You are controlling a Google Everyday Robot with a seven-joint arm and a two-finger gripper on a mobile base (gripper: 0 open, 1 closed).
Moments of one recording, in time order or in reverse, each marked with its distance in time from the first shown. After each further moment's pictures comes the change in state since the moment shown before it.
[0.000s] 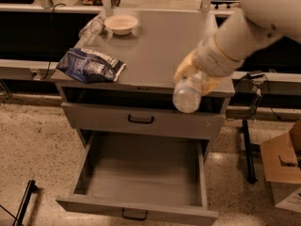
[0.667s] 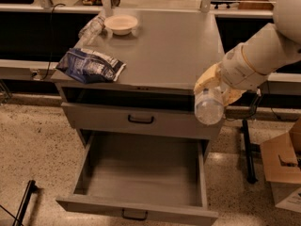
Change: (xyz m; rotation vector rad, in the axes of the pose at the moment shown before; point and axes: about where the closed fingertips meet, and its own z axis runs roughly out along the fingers) arm -0.007 0.067 -0.014 -0.005 -0.023 0.015
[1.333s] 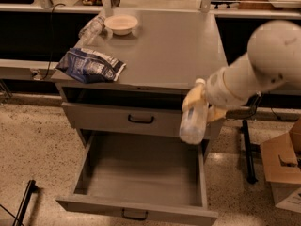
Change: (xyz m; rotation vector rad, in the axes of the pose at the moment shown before) arm -0.020 0.008 0.058 0.011 0.009 -0.083
